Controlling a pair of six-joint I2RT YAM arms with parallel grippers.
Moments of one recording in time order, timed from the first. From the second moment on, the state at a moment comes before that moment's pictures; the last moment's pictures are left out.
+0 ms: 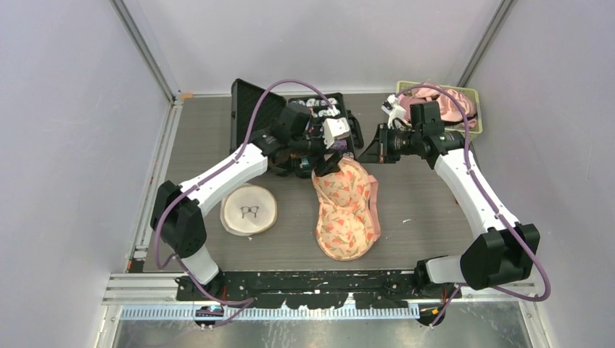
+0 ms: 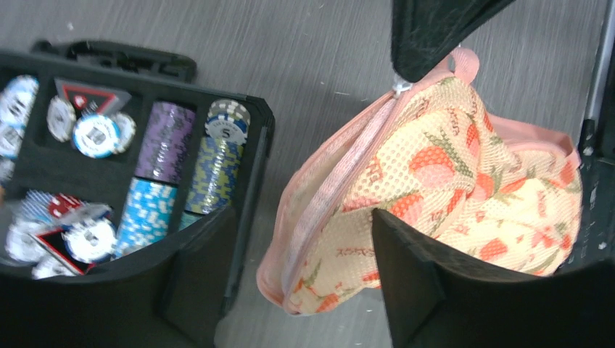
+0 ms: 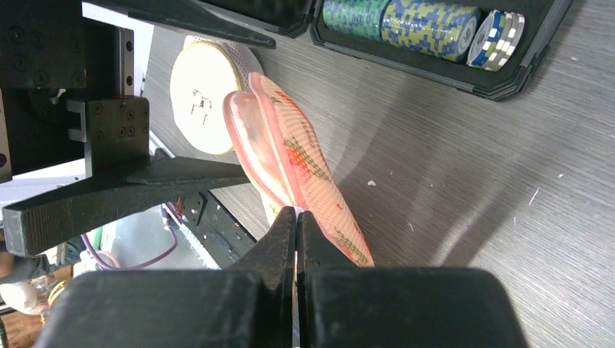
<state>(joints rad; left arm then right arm) -0.70 1.66 1.45 -0.38 0.49 0.38 0.18 1.34 1.23 -0.68 -0.70 0.25</state>
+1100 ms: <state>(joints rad) -0.86 1.92 1.81 -0.06 0.39 0.65 -0.15 1.25 1.46 -0.80 -0.68 0.23</state>
